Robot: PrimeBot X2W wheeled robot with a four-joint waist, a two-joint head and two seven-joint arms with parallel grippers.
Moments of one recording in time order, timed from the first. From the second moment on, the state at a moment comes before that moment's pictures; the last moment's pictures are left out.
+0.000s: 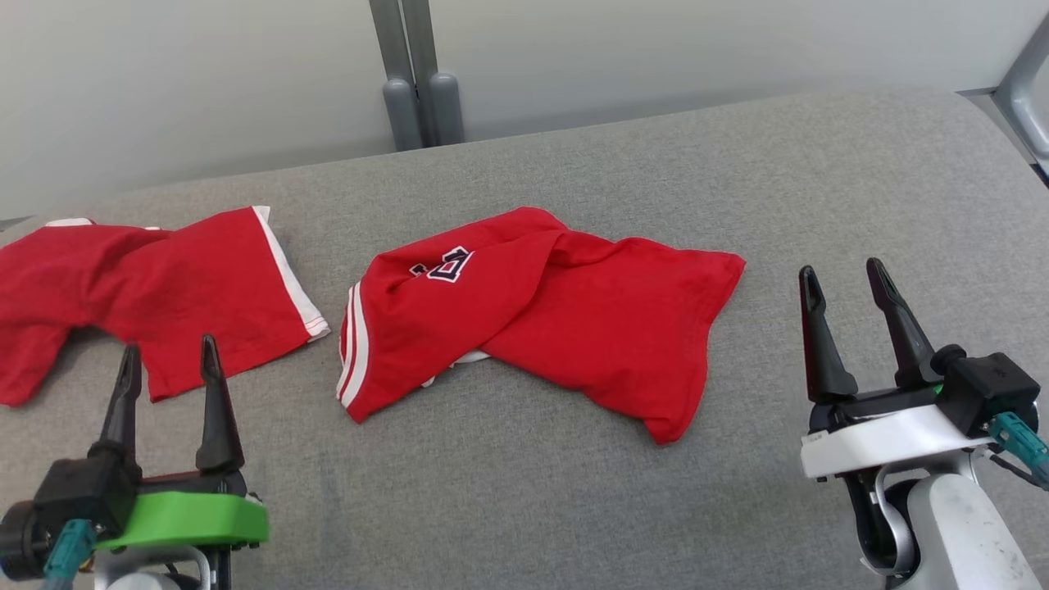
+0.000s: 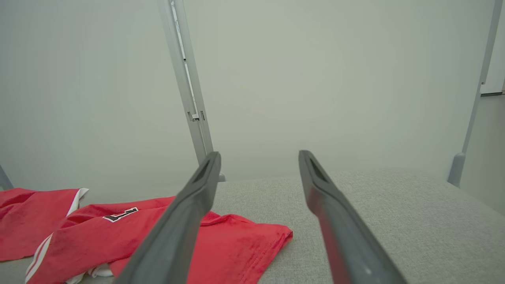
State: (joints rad) left arm -0.05 0.25 -0.09 0.04 -0.36 0.09 -0.26; right arm -0.14 -0.10 0.04 0.06 0.23 0.13 -0.26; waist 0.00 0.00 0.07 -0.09
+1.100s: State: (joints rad) left arm -0.02 0.11 0.01 0.13 -0.20 -0.04 -0.26; right arm -0.18 -0.13 0.09 0.29 0.27 0.13 -0.26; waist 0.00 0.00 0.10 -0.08
